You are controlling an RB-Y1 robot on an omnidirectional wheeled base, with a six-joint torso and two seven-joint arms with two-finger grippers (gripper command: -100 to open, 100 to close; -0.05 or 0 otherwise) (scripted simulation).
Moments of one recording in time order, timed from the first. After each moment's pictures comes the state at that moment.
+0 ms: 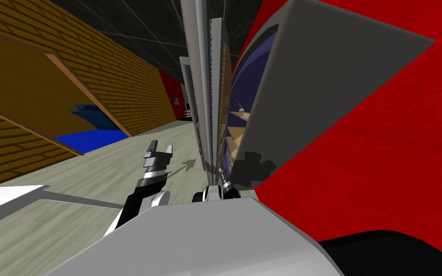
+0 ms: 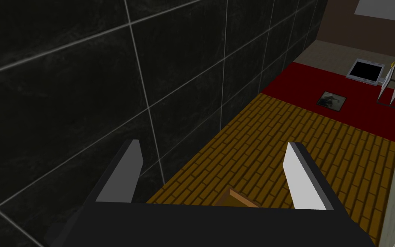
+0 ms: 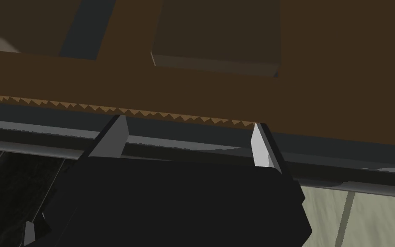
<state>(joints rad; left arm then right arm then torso) 0.55 0.04 0.01 -2.30 0.10 -0.40 0.09 0.33 -0.22 0.62 -1.55 -0.49 -0.51 -2.69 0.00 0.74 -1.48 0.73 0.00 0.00</state>
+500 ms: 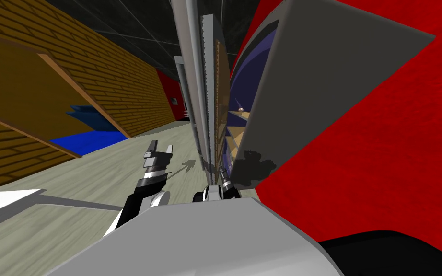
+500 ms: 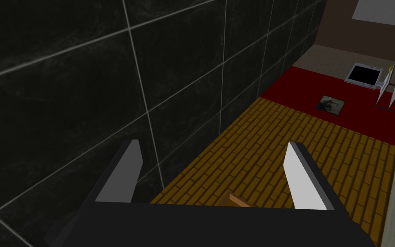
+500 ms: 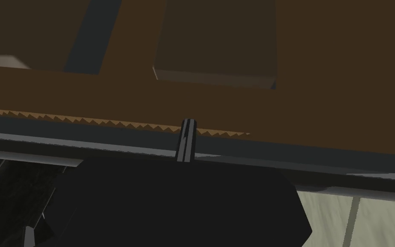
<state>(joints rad) 0.55 0.04 0.01 -2.30 0.10 -0.40 0.09 0.33 -0.21 0.61 -1.56 -0.49 -0.49 -2.68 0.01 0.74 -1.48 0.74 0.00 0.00</state>
